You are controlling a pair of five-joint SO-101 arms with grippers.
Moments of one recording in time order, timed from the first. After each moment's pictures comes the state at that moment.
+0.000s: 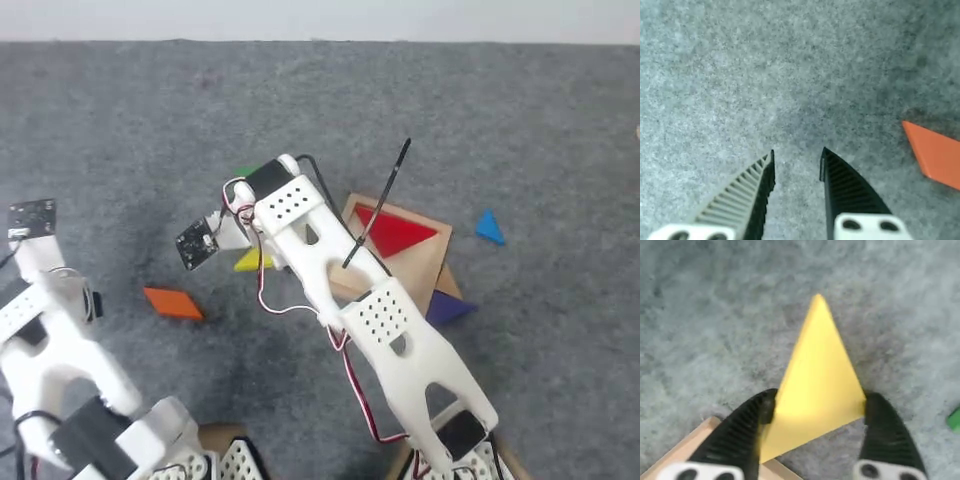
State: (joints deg) left arm -51.6 -13.5 48.0 52.4 -26.8; right arm -43.3 68.4 -70.6 100.1 77.8
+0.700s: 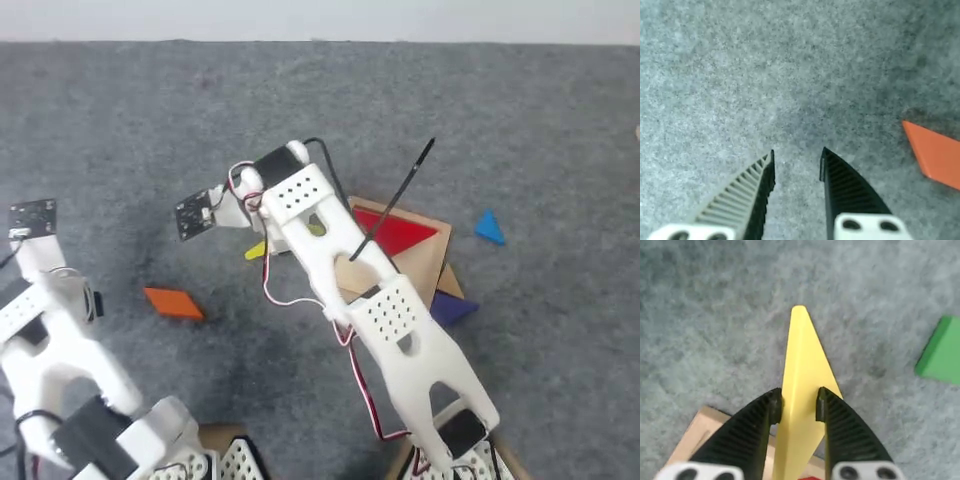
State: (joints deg) left arm -51.6 -13.5 48.0 52.4 -26.8; right arm -40.9 63.9 -70.2 100.5 69.1
